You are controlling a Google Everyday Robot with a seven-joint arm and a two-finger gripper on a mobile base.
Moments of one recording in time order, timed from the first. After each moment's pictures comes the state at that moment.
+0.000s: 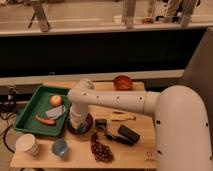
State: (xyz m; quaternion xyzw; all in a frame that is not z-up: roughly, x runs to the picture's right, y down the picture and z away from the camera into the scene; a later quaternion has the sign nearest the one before) arm -0.152 0.199 0.783 -0.04 -0.41 -0.85 0.34
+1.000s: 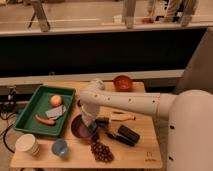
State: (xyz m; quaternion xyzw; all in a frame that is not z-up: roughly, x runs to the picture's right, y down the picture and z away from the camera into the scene) arm -0.099 0.183 0.806 -0.07 -0.36 -0.84 0.39
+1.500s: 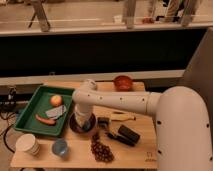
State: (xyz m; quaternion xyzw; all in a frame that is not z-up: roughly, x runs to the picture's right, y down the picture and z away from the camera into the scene) arm -0.137 0.191 0.814 -0.05 -0.38 -0.85 0.36
